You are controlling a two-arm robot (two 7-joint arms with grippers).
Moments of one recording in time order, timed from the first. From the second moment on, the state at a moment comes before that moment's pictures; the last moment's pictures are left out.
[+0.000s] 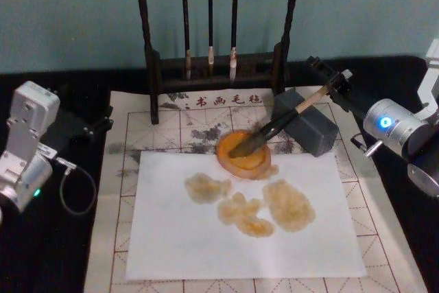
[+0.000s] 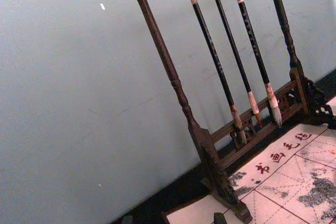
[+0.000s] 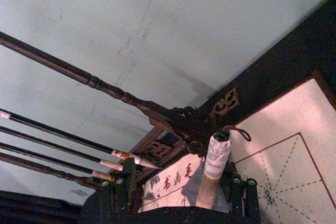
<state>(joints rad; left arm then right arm) -0.20 0.60 0.45 -1.41 -0.25 -0.12 0.03 0.40 0.41 -0.38 -1.26 1.48 0.27 -0.01</state>
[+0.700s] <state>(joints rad) -0.20 0.60 0.45 -1.41 -0.25 -0.12 0.03 0.38 0.46 -0.41 -1.29 1.52 0.27 -0.03</state>
